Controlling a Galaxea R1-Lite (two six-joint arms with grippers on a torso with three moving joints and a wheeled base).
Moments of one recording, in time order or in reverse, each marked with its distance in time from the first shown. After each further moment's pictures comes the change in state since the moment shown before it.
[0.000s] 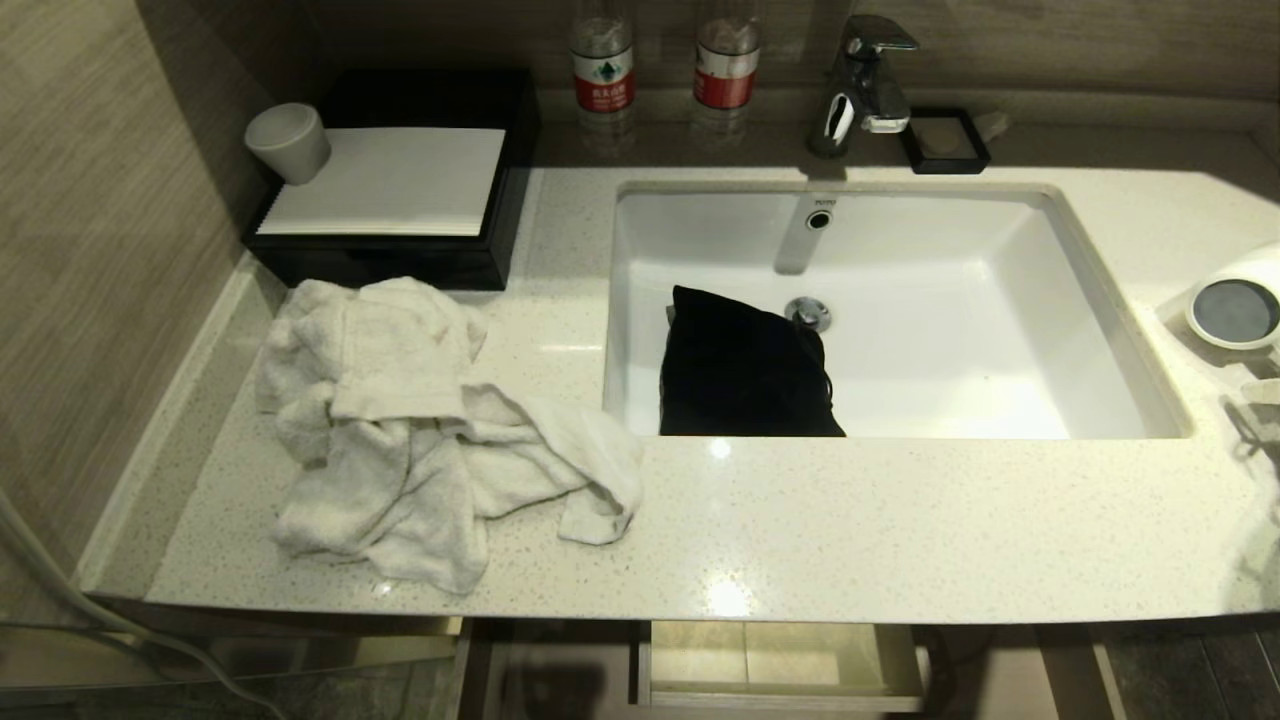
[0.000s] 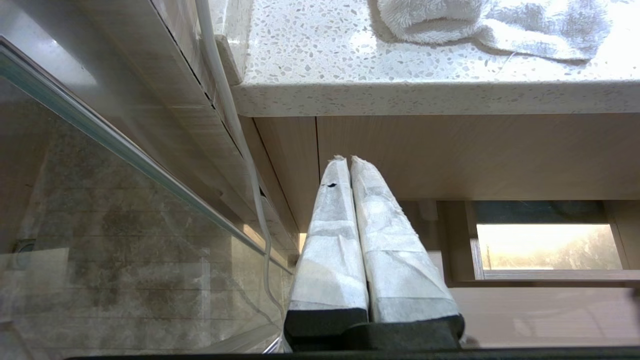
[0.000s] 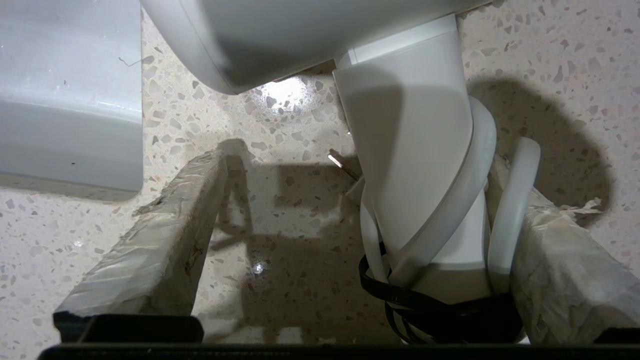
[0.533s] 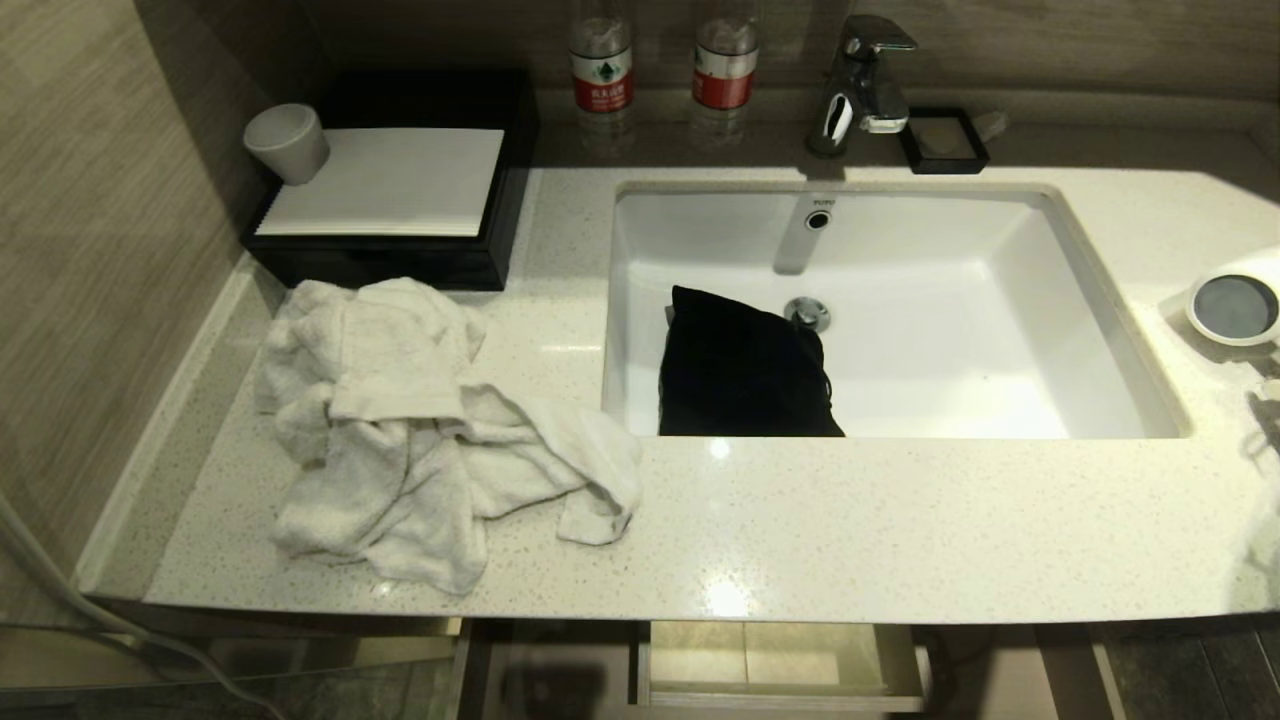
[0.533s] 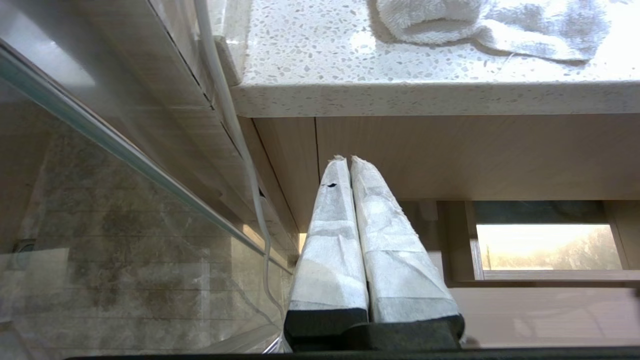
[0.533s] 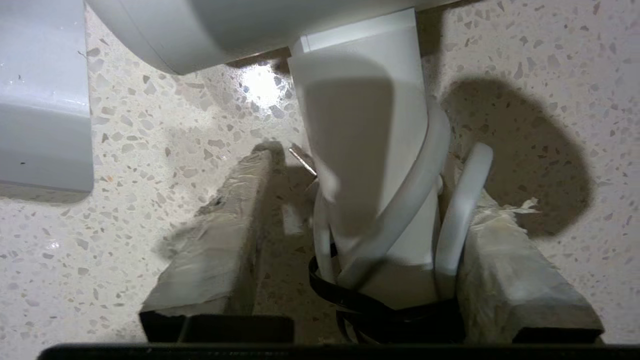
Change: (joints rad) left arm 0.000 0.000 0.000 0.000 0.000 -0.001; right arm -0.003 0.021 -0.014 -0.006 -0.005 -0.025
